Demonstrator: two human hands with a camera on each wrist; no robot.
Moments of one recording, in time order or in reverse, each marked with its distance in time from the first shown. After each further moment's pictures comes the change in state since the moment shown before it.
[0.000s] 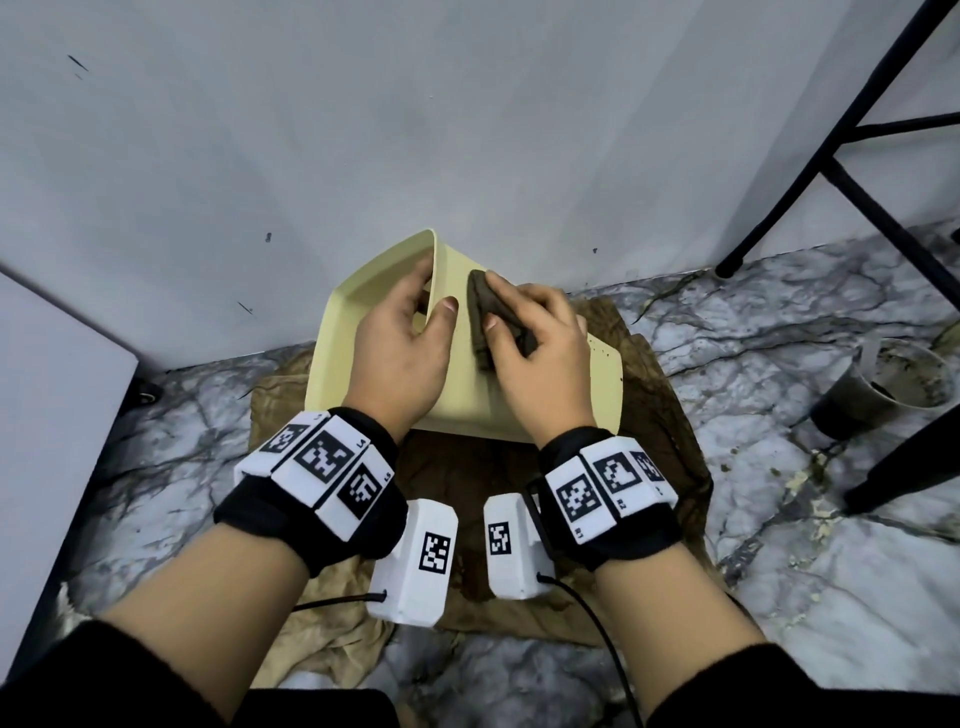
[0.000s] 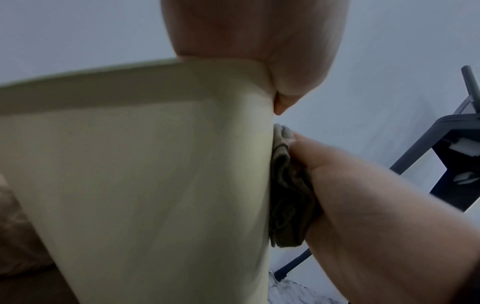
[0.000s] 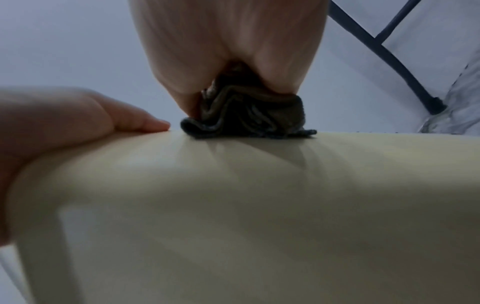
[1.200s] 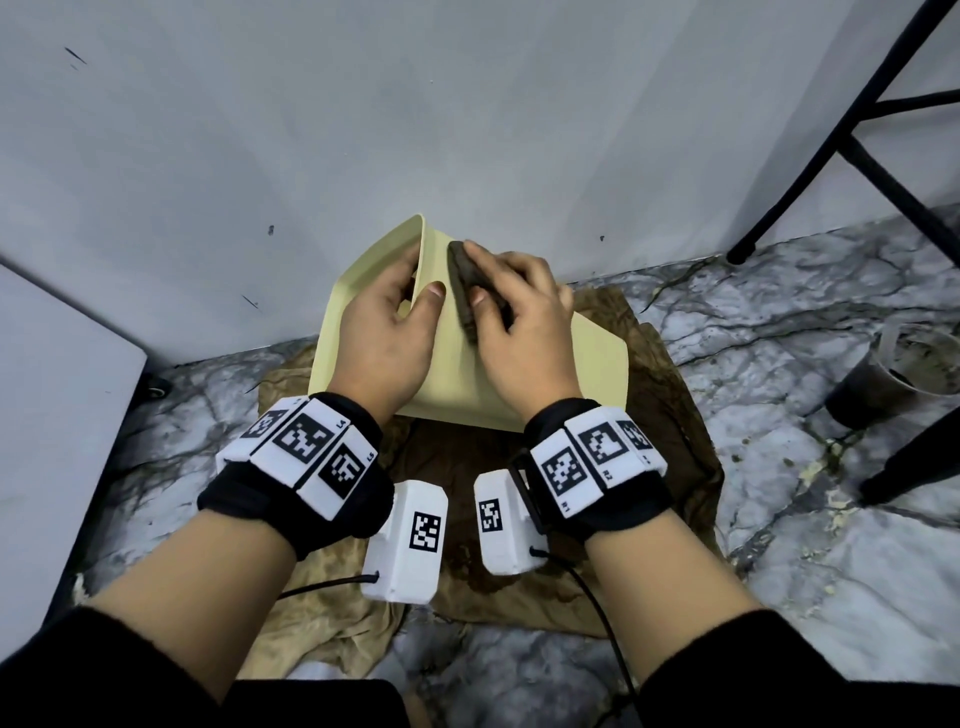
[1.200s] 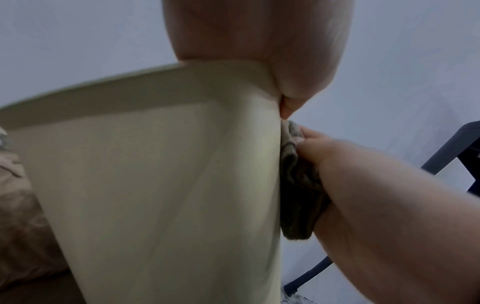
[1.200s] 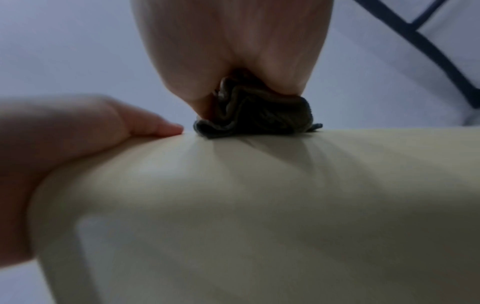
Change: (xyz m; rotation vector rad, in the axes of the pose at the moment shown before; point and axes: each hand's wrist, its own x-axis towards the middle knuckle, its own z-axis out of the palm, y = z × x) left_hand 0.004 -0.002 -0.009 -0.024 -0.010 0.049; right_hand 0.012 -0.001 0.013 -0.075 -0.062 -0.090
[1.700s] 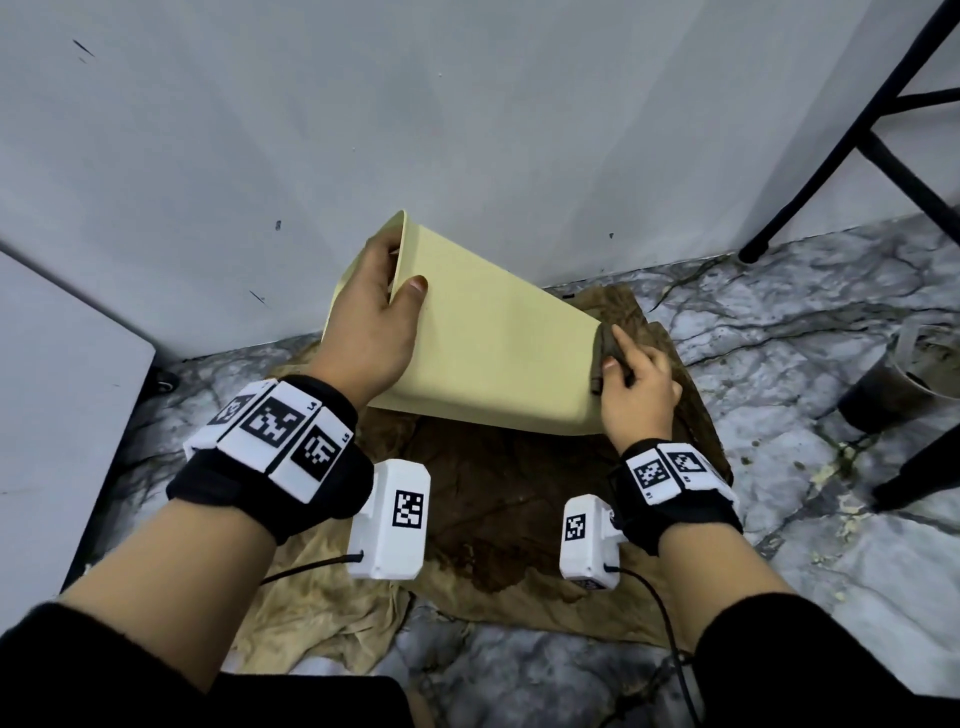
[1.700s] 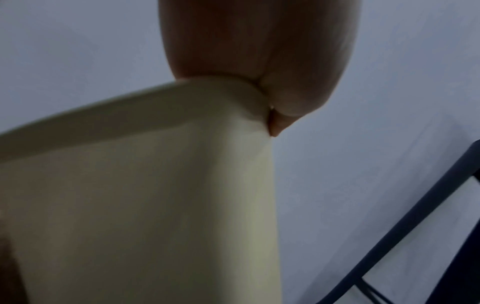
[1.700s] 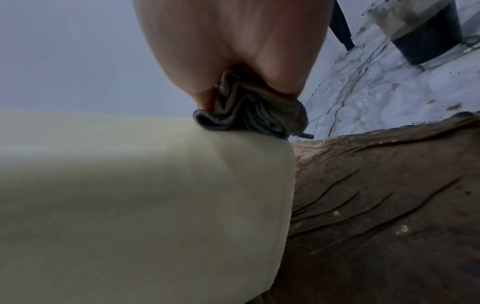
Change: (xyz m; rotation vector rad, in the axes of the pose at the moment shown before) left_hand 0.009 0.001 -0.014 0.052 -0.072 -0.111; right_hand -0.026 0.102 -0.043 -0.084 0.113 0.508
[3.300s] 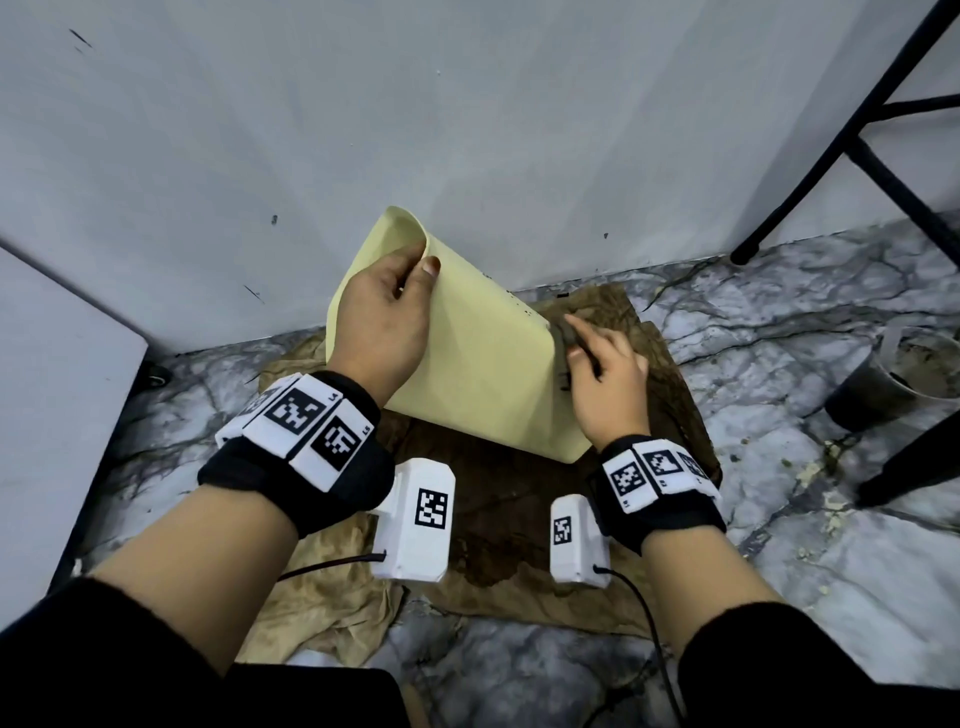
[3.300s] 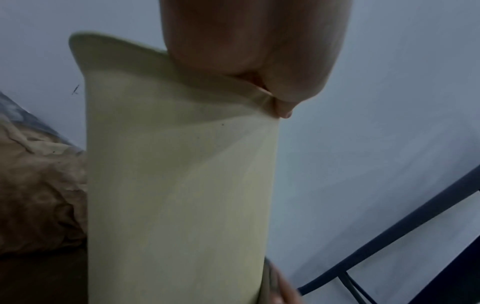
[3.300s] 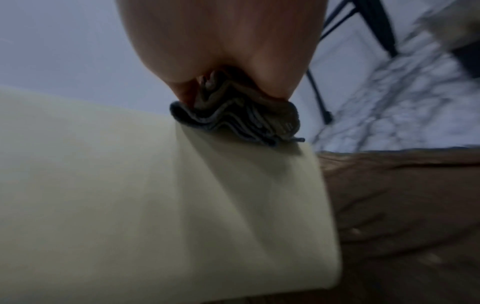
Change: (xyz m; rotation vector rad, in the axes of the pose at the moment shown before) left_hand -0.001 0.002 0.014 -0.079 0.111 -0.068; right_hand -0.012 -0.021 0.002 -0.049 -0.127 -0.198
